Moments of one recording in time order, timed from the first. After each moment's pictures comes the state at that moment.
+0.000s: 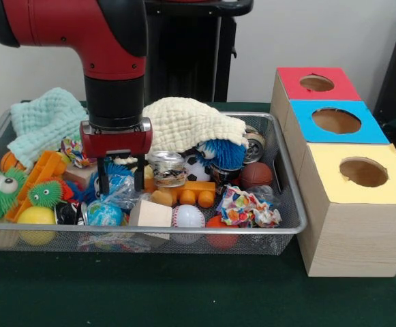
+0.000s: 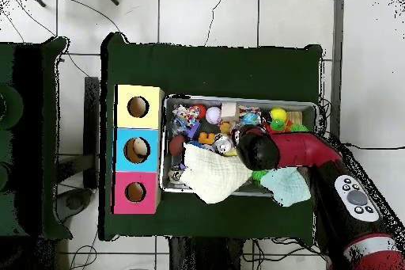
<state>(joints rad) -0.69 -0.51 0.38 1.60 -0.66 0.41 1.59</state>
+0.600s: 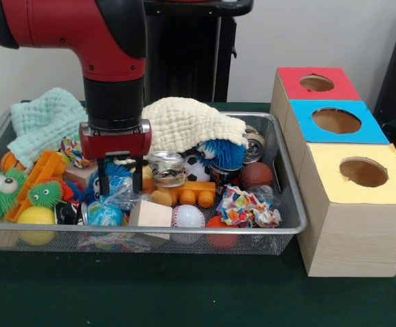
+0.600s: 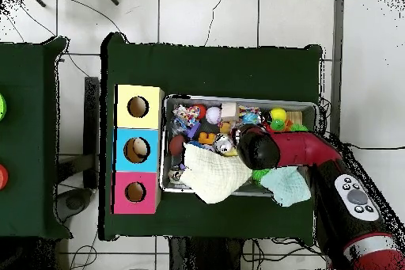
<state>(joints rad) -0.69 -0.50 0.38 1.59 -0.66 0.41 1.59</state>
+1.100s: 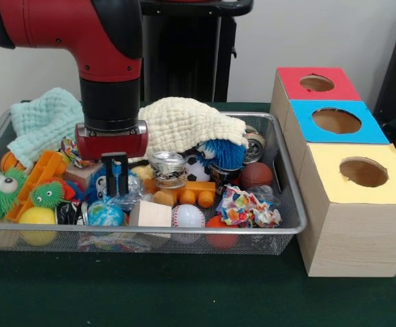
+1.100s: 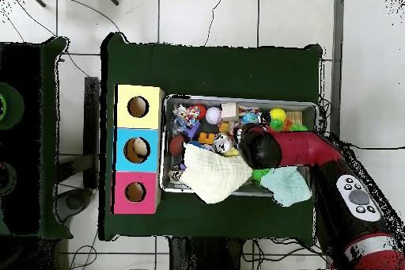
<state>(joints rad) -0.69 -0.50 0.37 1.58 -0.66 0.41 1.59</state>
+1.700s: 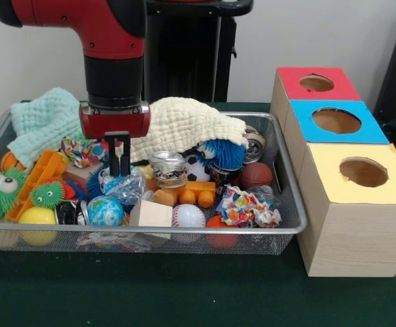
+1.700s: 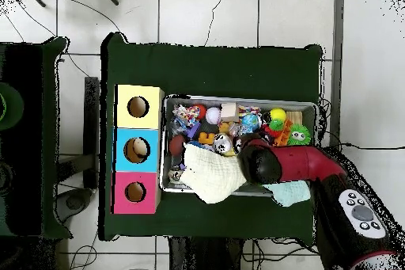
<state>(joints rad) -0.70 -0.58 0.33 1.71 -0.65 0.31 1.59</state>
